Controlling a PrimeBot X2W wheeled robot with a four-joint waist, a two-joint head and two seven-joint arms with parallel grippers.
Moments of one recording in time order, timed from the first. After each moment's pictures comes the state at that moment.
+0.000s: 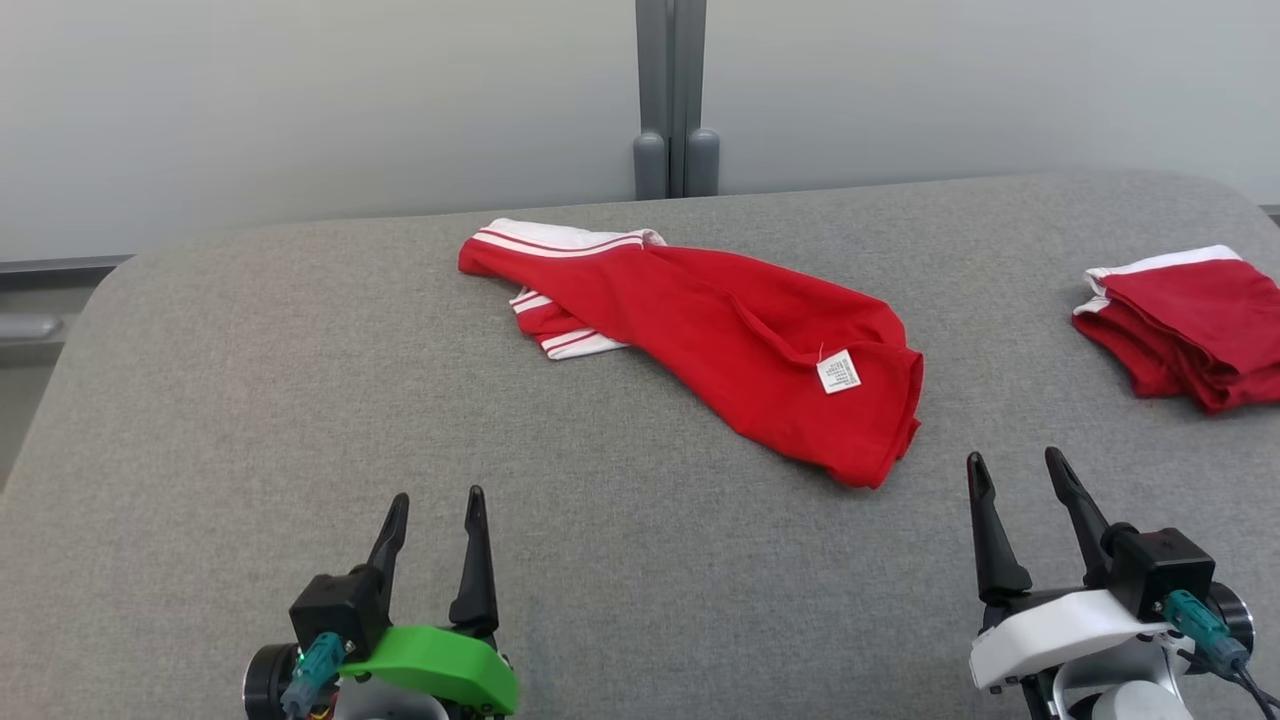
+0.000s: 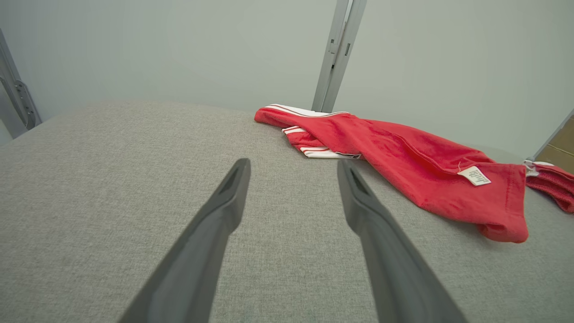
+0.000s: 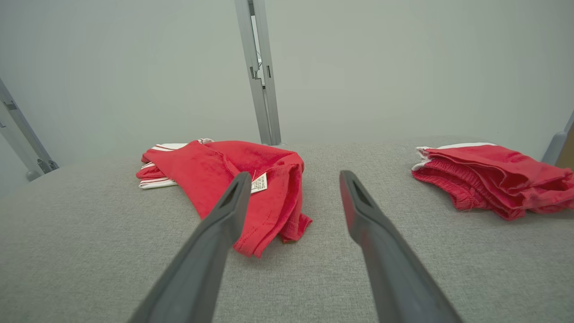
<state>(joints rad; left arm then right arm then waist) -0.07 0.11 -0.36 0.27 -0.45 0.14 -0.26 0.02 -0.05 0.00 0.14 0.14 0.13 -0.22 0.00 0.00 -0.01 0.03</state>
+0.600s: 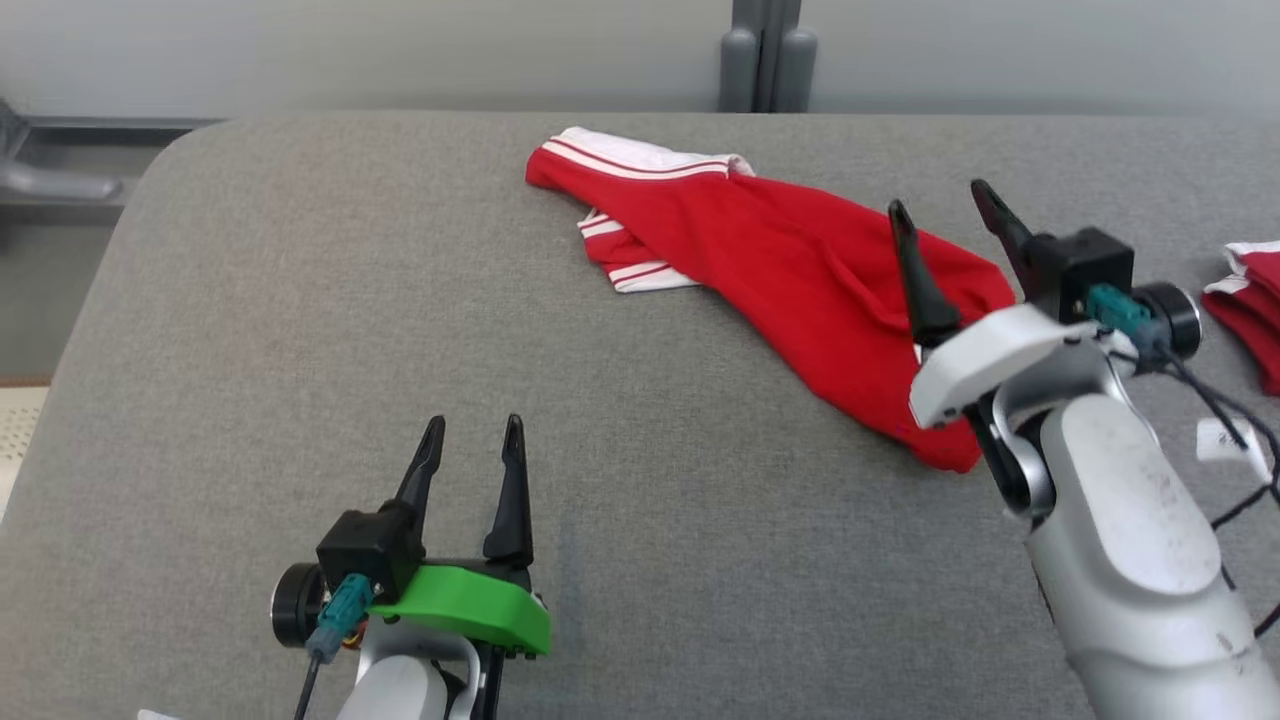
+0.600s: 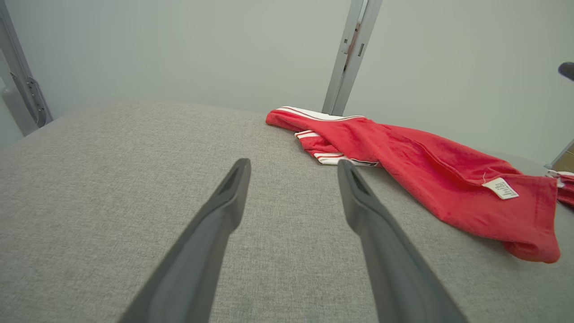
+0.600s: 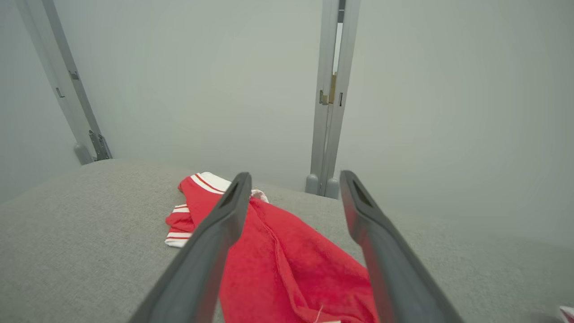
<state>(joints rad) -0.16 0.07 -0.38 0.24 -0.41 0.11 -0.26 -0.48 -0.10 0.12 0.32 0.09 0.13 -0.06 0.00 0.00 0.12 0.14</state>
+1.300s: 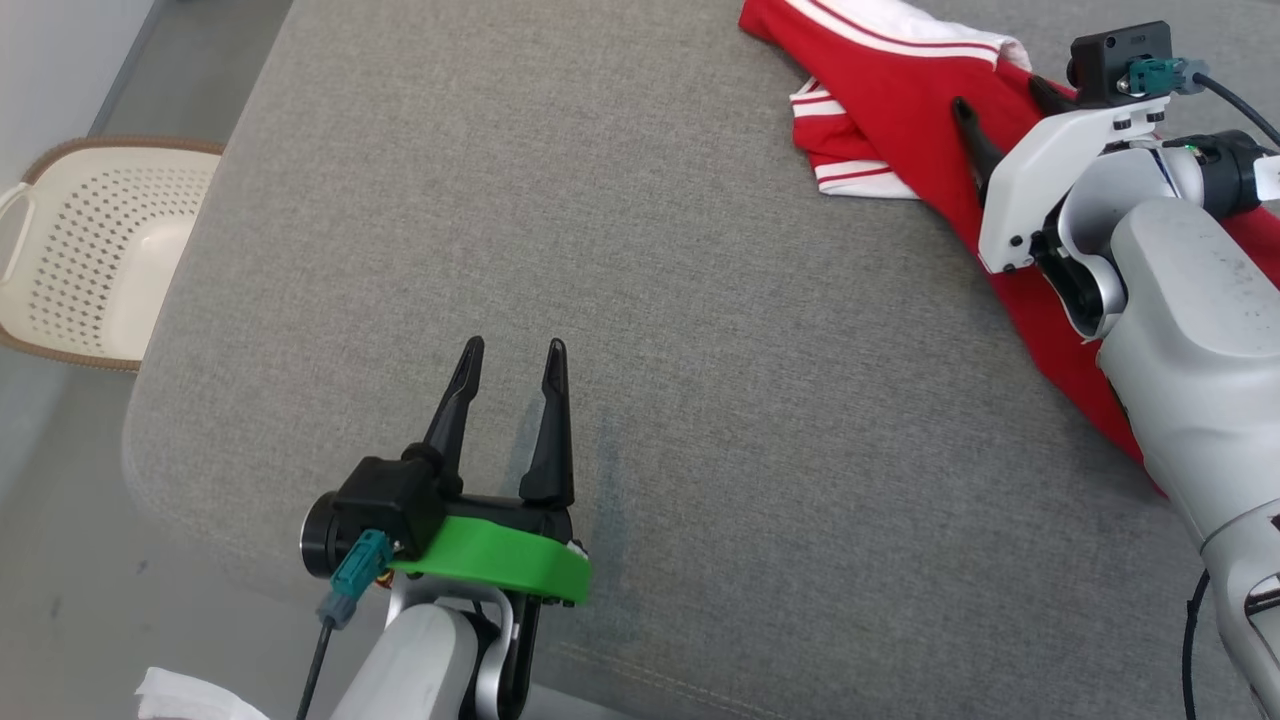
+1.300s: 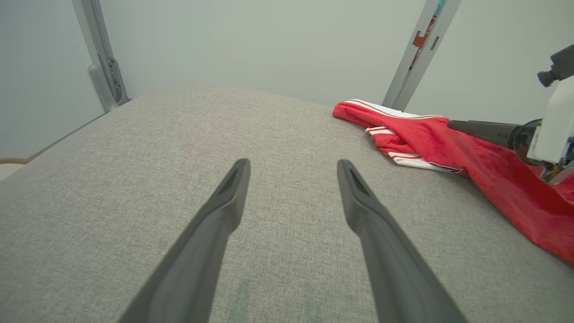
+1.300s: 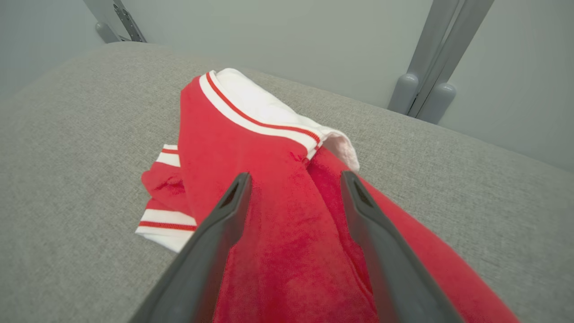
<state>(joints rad) -0.24 0.05 -0.43 0.14 -0.43 0.11 -0.26 -0.98 -0.27 0.37 0.91 0.38 0.13 0.08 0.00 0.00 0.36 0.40</state>
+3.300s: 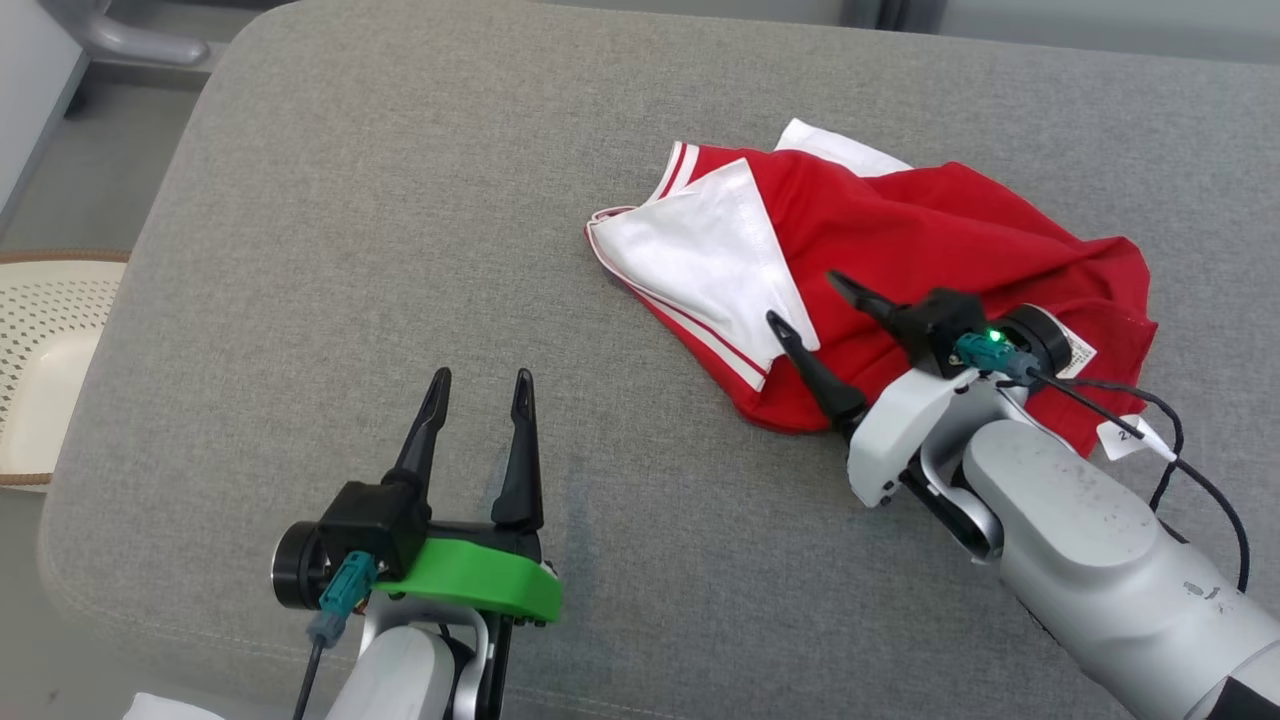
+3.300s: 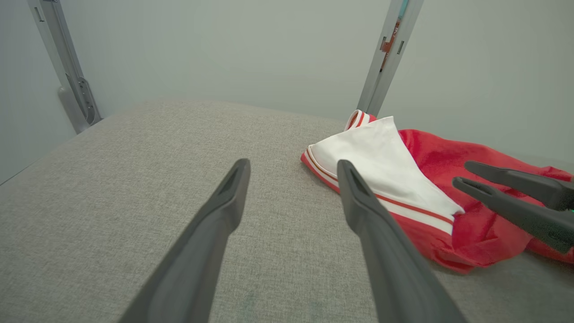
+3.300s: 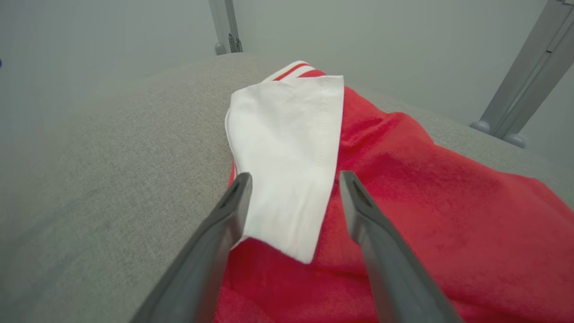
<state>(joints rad) -0.19 0.05 -0.37 0.18 -0.35 0.10 -0.26 -0.69 -0.30 0.77 0.62 0.50 0.13 -0.24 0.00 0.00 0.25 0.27</state>
